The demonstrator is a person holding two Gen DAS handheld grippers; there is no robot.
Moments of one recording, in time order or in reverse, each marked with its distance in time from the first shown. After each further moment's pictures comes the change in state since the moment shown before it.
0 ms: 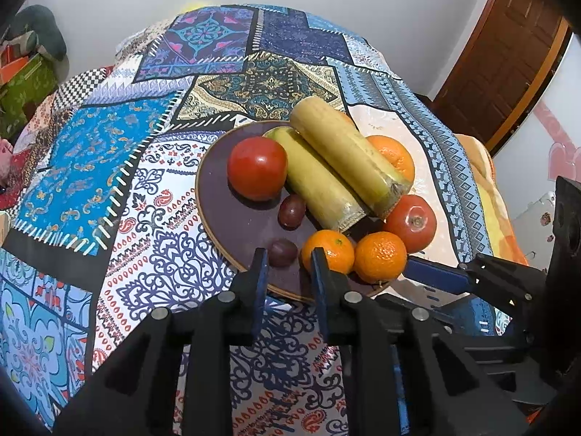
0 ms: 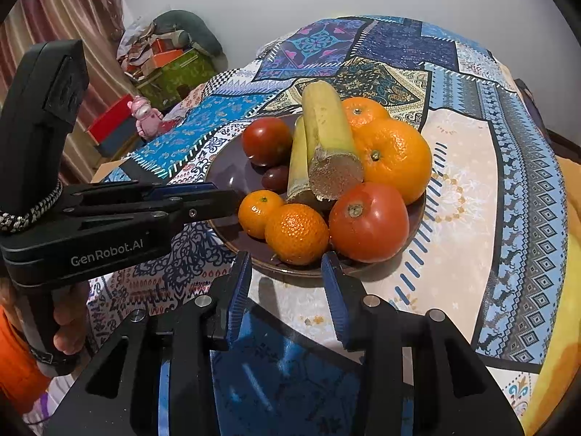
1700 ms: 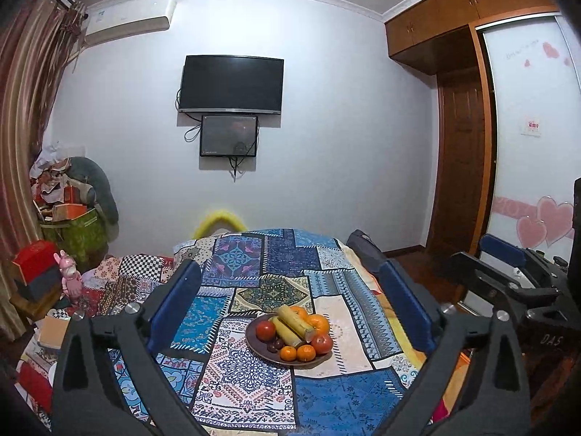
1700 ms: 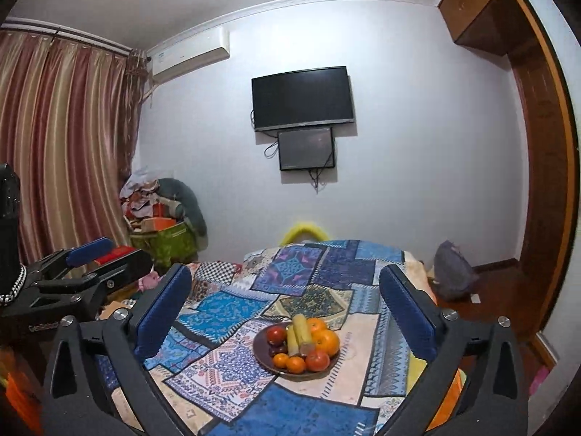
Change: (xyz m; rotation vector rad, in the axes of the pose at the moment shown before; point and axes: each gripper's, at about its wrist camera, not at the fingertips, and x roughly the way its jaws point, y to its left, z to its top) left arm -0.340 -0.076 -0.089 0.118 -0.792 0.089; right arm -0.286 0.113 -0.033 -0.078 -0.766 -0.243
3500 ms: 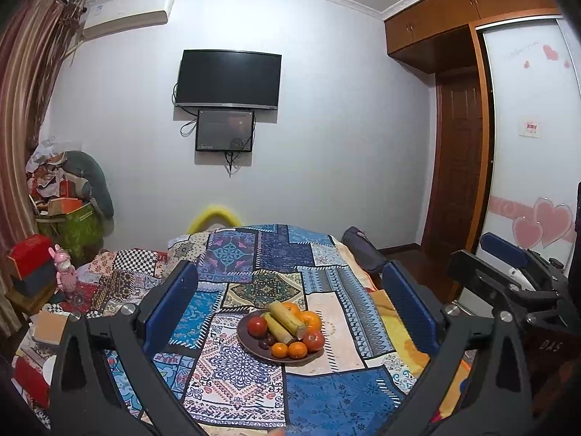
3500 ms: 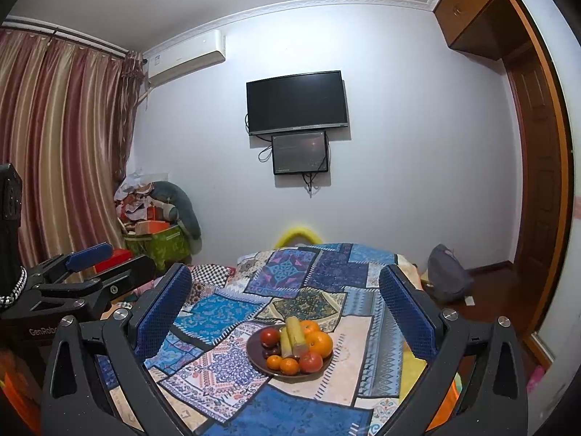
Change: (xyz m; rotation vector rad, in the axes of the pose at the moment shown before) left arm 0.000 -0.008 -0.002 -0.019 0.019 -0.024; right arm -0.011 -0.002 0.000 -0.001 -0.014 -0.021
